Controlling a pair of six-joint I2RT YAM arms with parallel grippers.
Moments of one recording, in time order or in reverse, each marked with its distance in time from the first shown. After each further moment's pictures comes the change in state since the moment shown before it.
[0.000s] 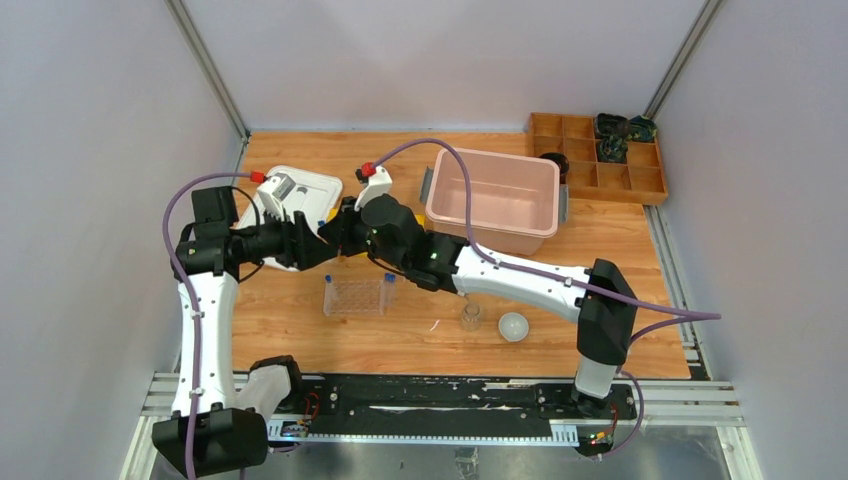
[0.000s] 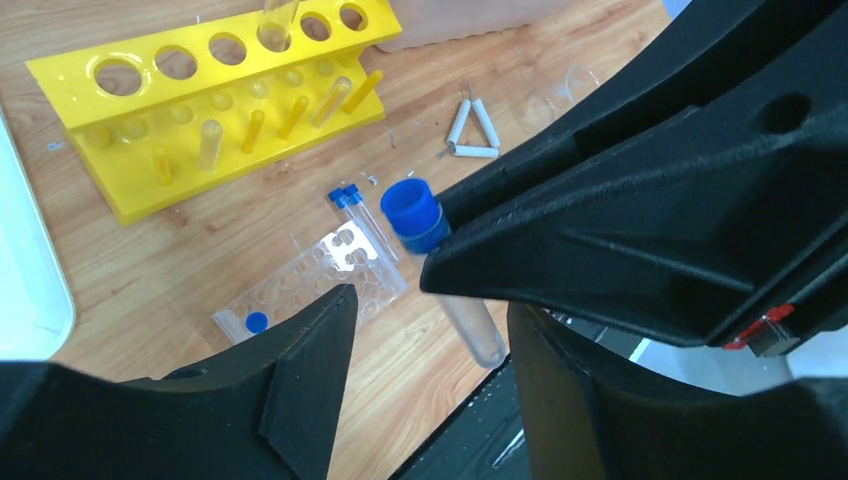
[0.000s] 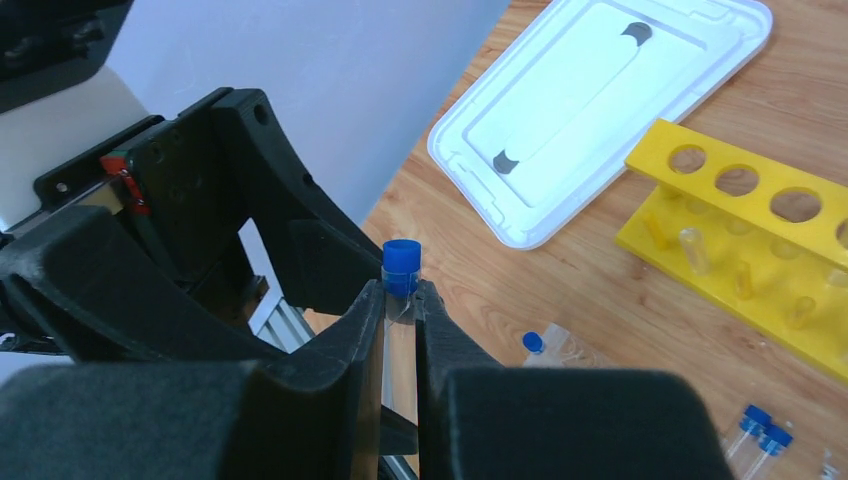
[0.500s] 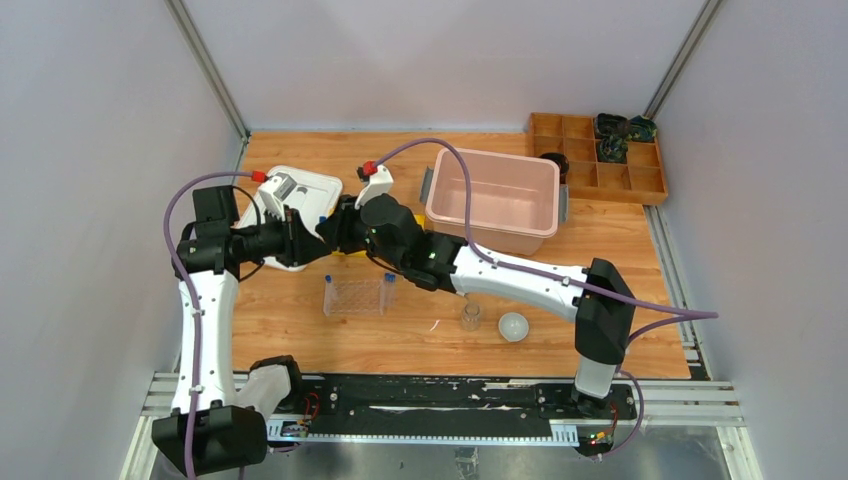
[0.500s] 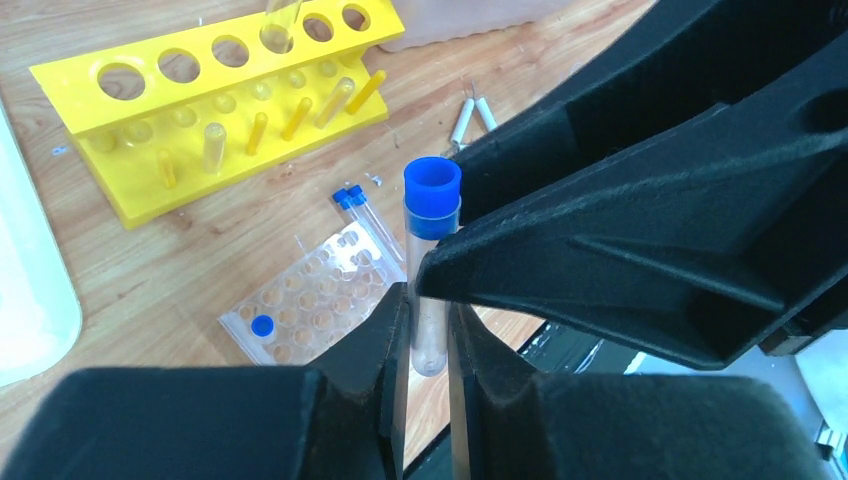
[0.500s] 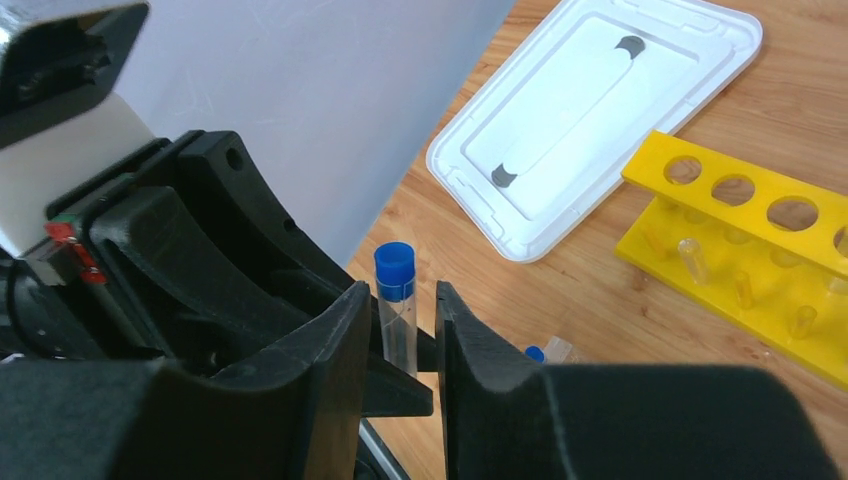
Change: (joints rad) left arm -0.001 0.011 -0.002 0.007 0.002 0.017; right arm 0.010 0.016 0.000 0.051 0.032 0.019
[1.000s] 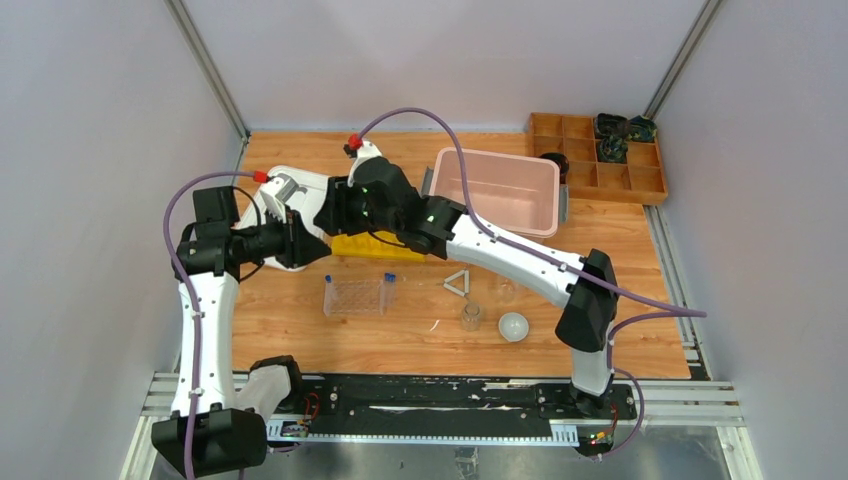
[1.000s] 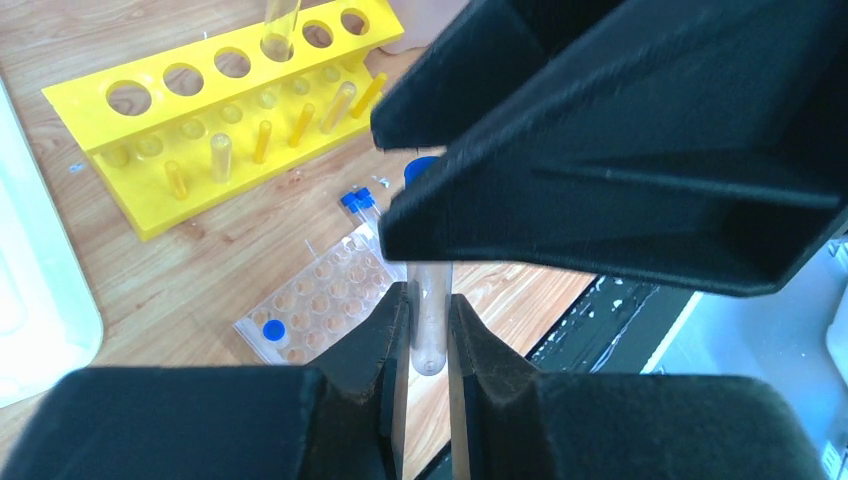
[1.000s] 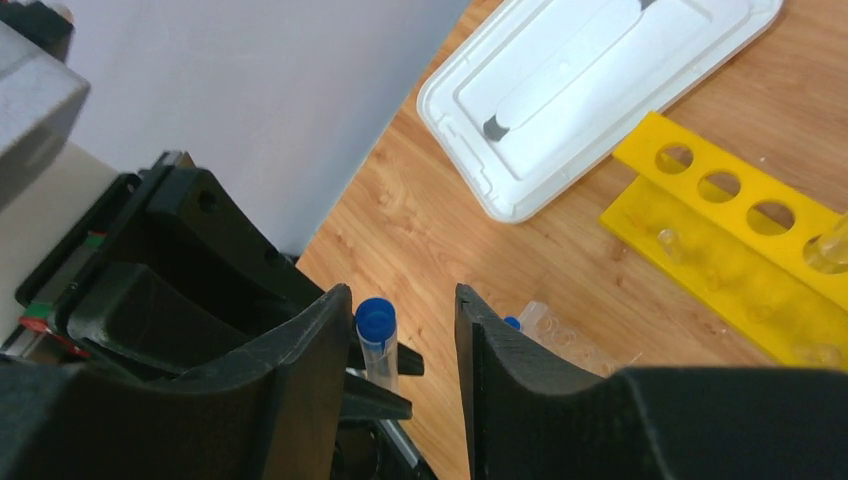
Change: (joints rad) left arm -0.008 -0.007 0.000 -0.004 0.001 0.052; right arm -0.090 0.098 0.301 -0.356 -0.215 -0.047
